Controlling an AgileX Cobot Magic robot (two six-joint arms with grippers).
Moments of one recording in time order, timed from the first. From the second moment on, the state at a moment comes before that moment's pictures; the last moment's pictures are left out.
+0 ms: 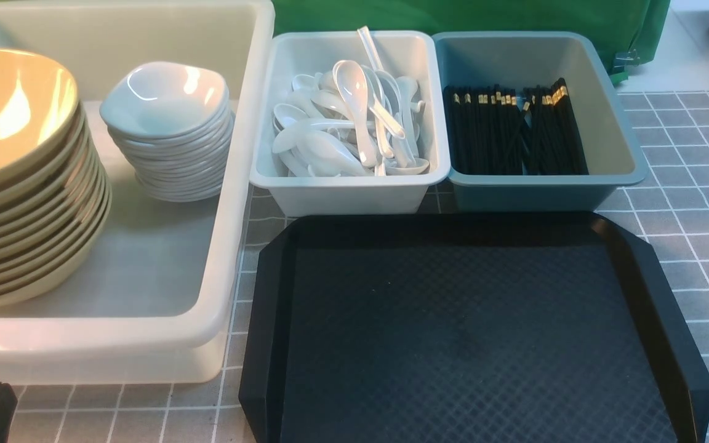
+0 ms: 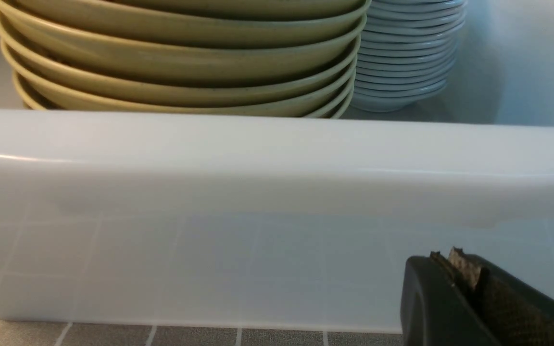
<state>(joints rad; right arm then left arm) -0.01 -0.01 0.03 -0.12 0.32 0.19 0.05 -0.01 0.03 -0.06 0.31 0.02</state>
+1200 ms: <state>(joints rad) -0.01 -0.01 0.03 -0.12 0.32 0.19 0.05 -0.01 0.03 -0.06 0.31 0.02</state>
